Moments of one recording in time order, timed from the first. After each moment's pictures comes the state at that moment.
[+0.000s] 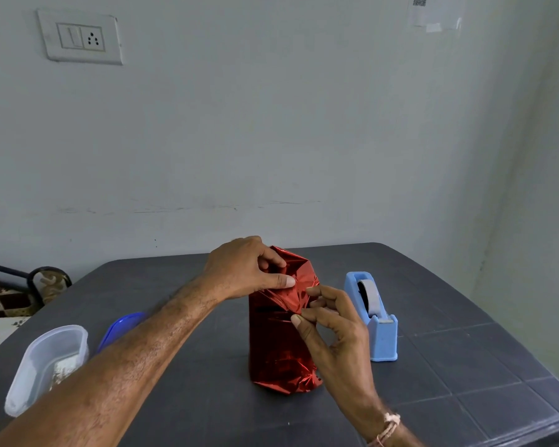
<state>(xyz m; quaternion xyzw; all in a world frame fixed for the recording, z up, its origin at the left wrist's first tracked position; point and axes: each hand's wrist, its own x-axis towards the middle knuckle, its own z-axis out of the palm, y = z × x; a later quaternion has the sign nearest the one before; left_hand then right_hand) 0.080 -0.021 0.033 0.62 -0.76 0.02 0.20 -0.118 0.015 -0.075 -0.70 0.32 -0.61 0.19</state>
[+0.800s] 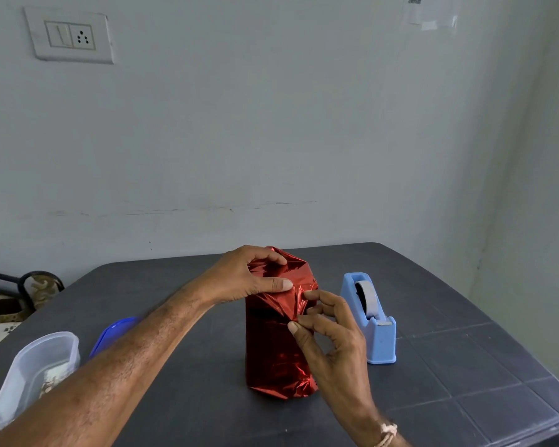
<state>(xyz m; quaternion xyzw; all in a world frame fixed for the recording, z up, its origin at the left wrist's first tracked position) 0.087 -0.030 0.020 0.57 -0.73 -0.22 0.30 -0.116 0.012 -0.083 -0.69 0.33 -0.62 0.18</state>
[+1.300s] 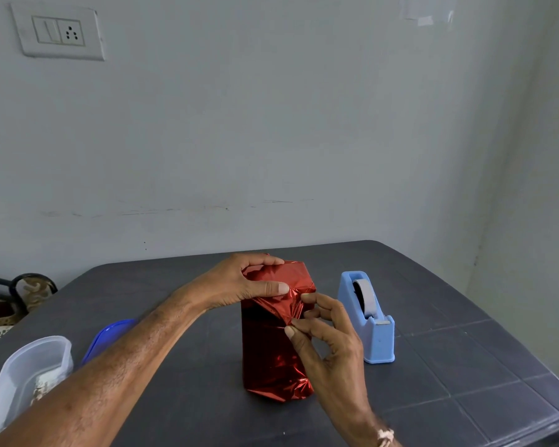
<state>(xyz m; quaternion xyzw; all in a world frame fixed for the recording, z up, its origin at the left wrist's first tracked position) 0.090 -0.030 0.014 0.55 -0.73 -0.29 0.29 -0.115 0.010 -0.090 -0.69 0.32 -0.62 0.18</state>
